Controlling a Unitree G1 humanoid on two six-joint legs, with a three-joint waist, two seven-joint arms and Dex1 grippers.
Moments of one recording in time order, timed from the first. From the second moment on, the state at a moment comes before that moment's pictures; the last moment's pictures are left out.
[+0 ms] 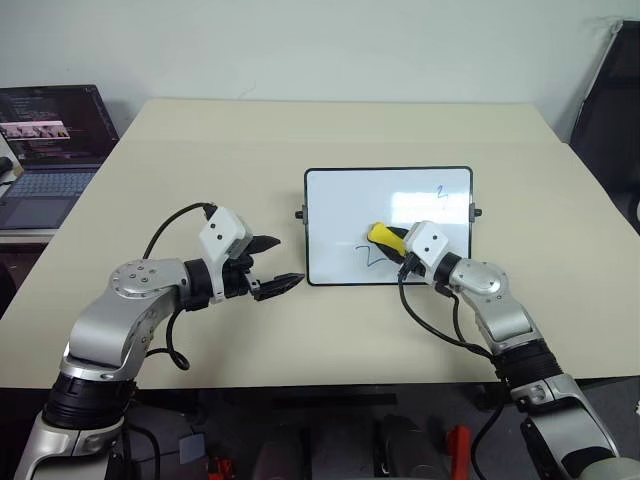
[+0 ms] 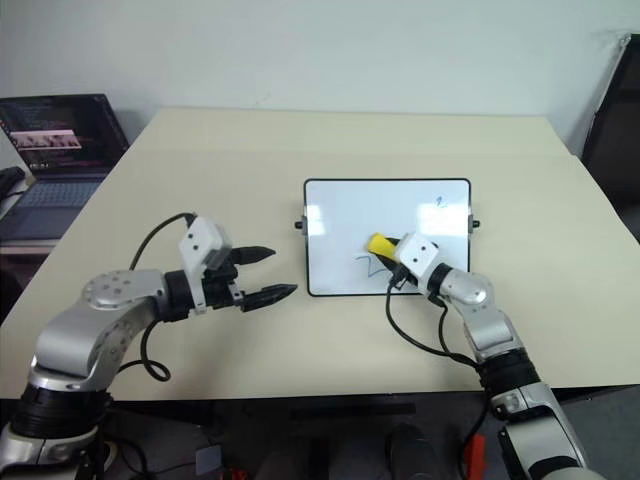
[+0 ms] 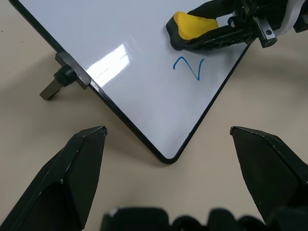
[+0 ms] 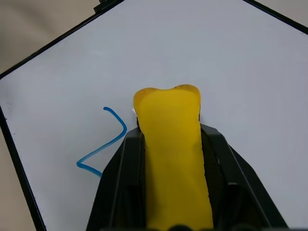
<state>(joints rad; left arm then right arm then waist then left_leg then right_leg) -0.33 0.74 0.03 -0.28 -0.45 0.65 -0.86 -0.52 -0.37 0.22 0.28 -0.06 -0.10 0.63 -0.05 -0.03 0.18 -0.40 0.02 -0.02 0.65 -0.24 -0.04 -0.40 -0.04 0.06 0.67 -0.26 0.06</state>
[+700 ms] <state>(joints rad) -0.33 0.74 0.03 -0.28 -0.45 0.65 -0.86 -0.61 -0.38 0.25 0.30 -0.17 -0.06 0.53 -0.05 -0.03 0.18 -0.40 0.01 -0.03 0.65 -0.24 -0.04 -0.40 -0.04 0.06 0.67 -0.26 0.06</state>
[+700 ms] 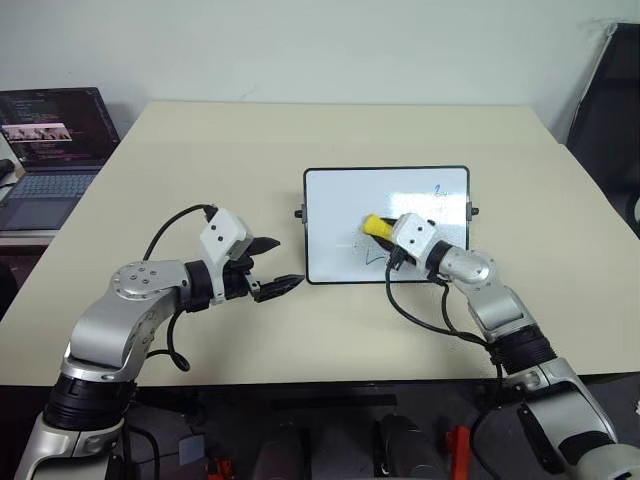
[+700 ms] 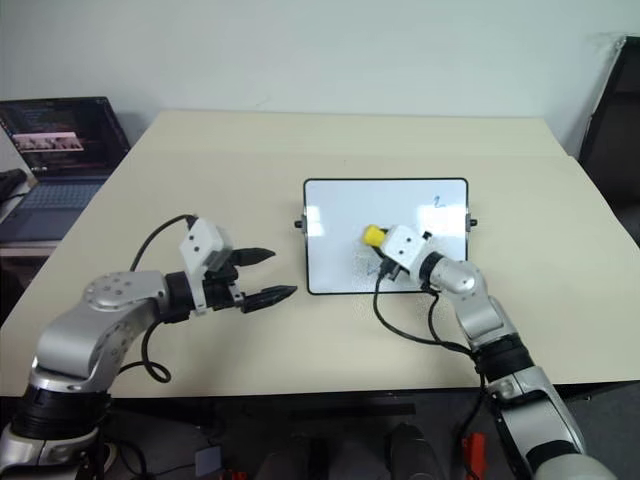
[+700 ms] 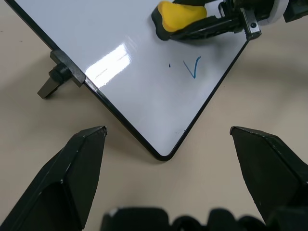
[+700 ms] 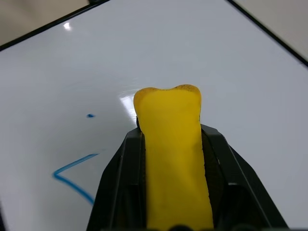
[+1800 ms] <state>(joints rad) -0.37 0.72 0.00 -0.26 -0.43 0.64 -0.86 -0.44 -0.54 0.27 0.12 -0.13 0.01 0.78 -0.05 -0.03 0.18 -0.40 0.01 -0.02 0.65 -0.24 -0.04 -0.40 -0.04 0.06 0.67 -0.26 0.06</state>
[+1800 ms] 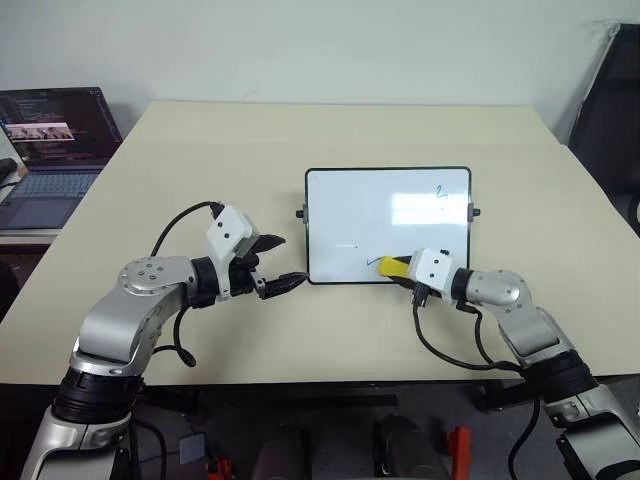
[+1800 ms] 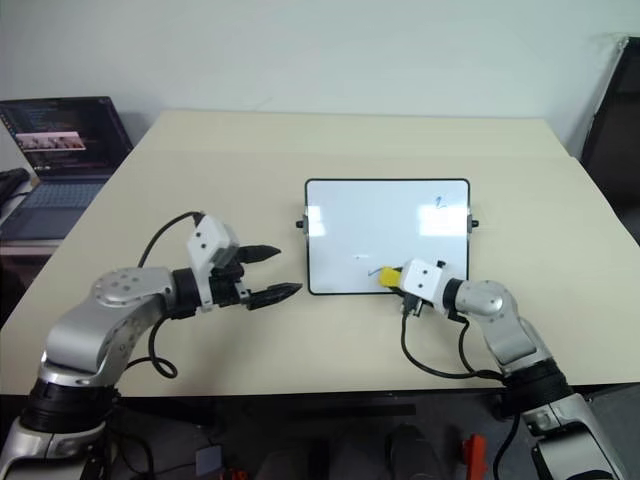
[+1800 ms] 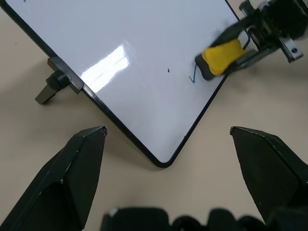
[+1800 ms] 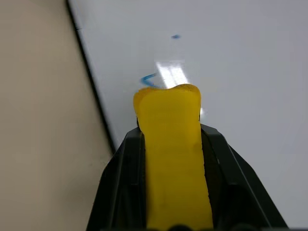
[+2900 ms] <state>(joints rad) -0.38 0.72 0.00 -0.24 -0.42 0.63 -0.87 -0.58 -0.46 0.35 0.19 -0.27 -0.01 0.66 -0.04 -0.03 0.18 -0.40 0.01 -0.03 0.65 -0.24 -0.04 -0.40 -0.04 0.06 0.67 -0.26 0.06</state>
